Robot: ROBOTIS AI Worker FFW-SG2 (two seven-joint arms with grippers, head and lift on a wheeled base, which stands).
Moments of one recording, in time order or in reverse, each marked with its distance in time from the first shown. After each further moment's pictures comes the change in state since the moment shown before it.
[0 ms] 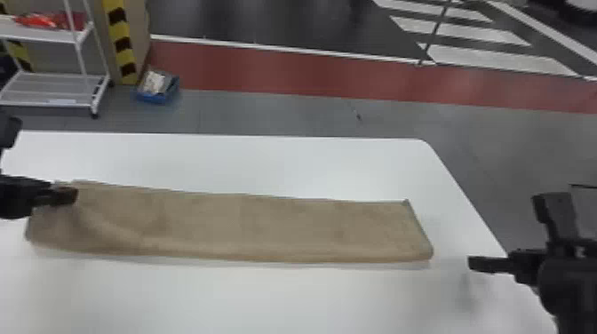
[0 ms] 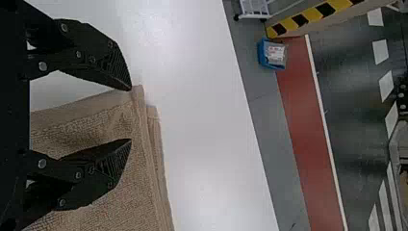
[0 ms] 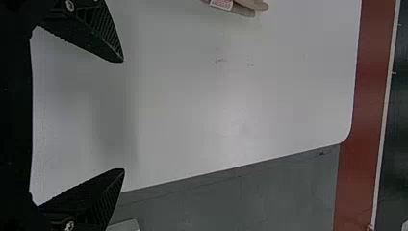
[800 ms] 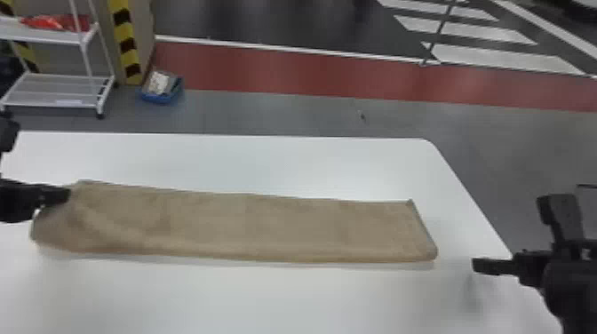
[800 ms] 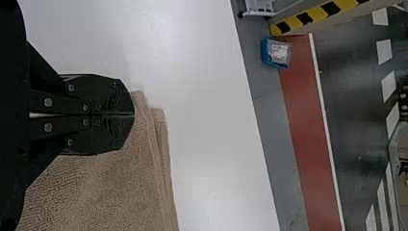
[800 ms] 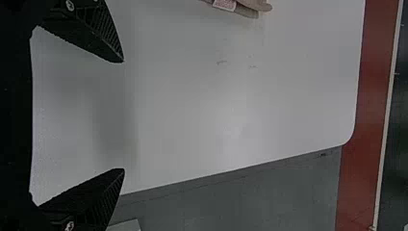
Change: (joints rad) left arm 0.011 0.003 0.027 0.000 0.015 -0.005 -0.032; right arm 0.002 0.002 0.002 0.003 0.004 0.000 0.000
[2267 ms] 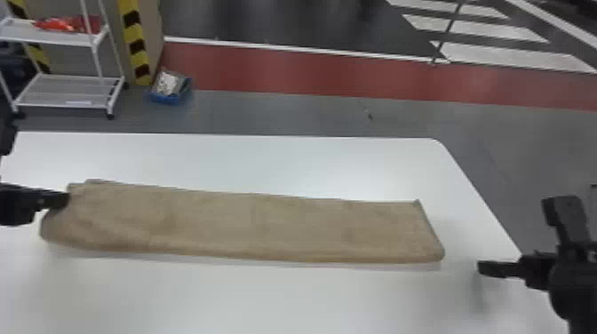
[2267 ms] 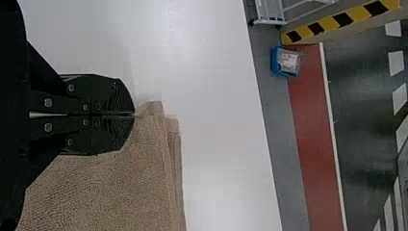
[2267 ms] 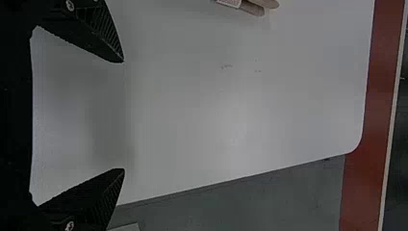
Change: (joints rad) left arm 0.011 0.015 0.021 -0.022 0.012 0.049 0.003; right arm -0.013 0.005 0.001 0.039 0.010 -0.029 -0.001
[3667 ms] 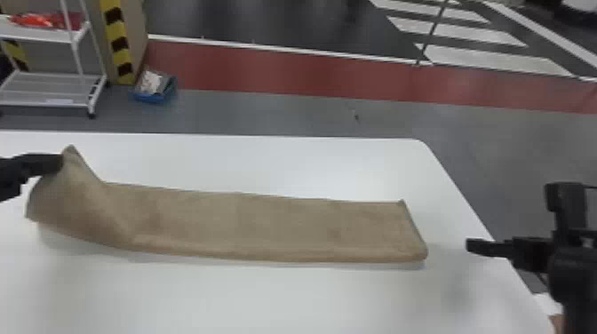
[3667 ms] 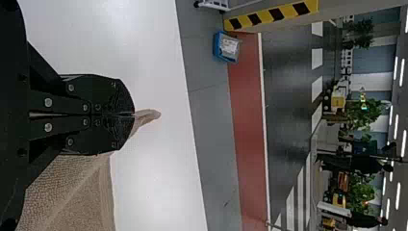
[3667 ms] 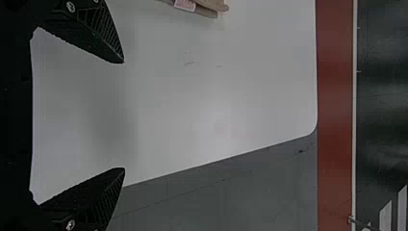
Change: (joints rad) left arm 0.014 -0.030 0.060 -0.066 0.184 -0.143 0.036; right arm -0.029 0.002 -0.046 -0.074 -0.115 0.059 -0.008
